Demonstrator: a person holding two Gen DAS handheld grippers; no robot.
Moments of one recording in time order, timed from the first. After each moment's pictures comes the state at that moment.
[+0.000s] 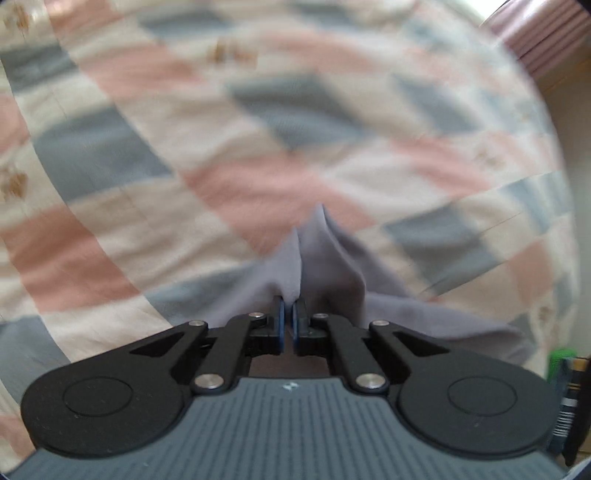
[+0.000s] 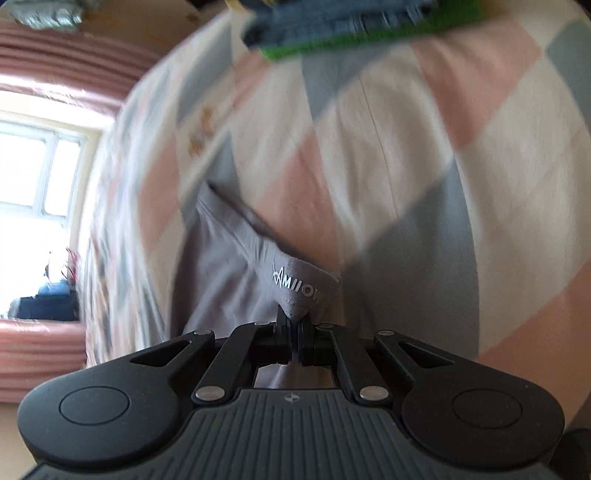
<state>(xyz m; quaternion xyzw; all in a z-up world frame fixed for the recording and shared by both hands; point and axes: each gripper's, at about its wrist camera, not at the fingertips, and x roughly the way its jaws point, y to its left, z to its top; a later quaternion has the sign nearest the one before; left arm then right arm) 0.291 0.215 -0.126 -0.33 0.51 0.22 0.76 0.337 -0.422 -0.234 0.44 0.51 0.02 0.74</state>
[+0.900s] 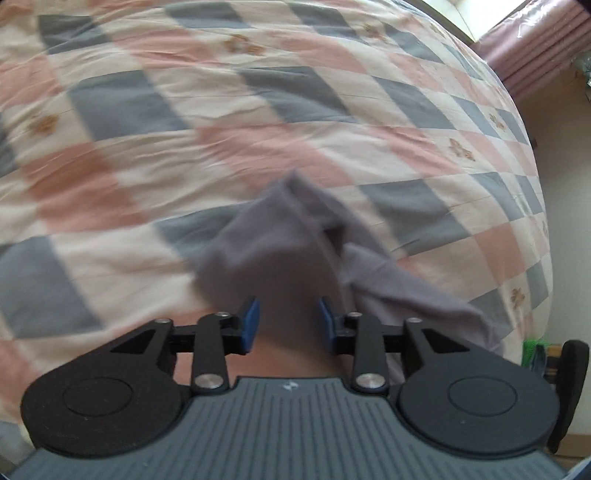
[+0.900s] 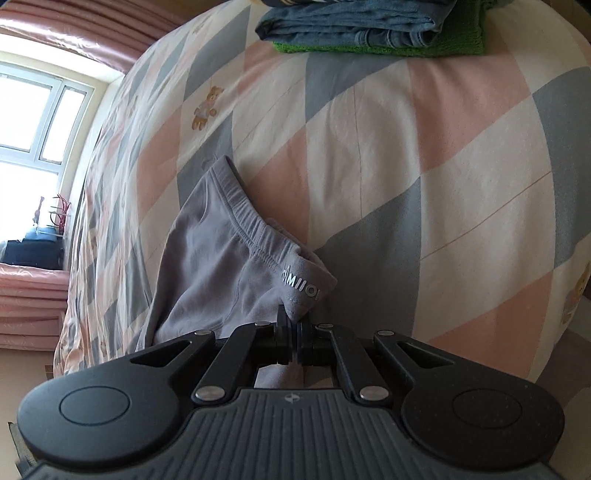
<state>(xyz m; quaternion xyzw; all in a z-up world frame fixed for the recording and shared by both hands) 0.282 0.150 -0.129 -0.36 0.53 0.22 0.74 0.315 -0.450 -0.225 0.36 0.58 0.05 0.73</state>
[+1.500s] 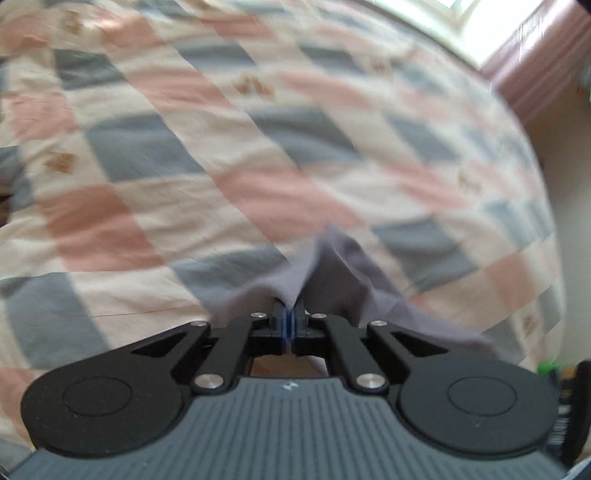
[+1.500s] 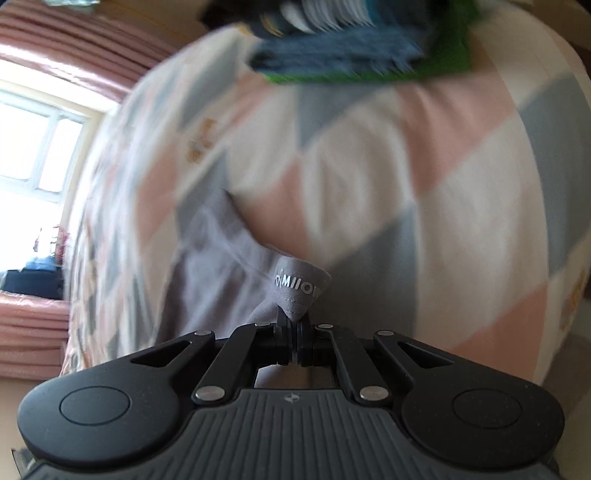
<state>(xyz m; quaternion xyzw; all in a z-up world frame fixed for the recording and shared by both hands) 0.196 0.169 -0.084 -0.35 0.44 0.27 0.78 0.324 -0.453 -0.200 0.37 0.54 0.04 0.76</state>
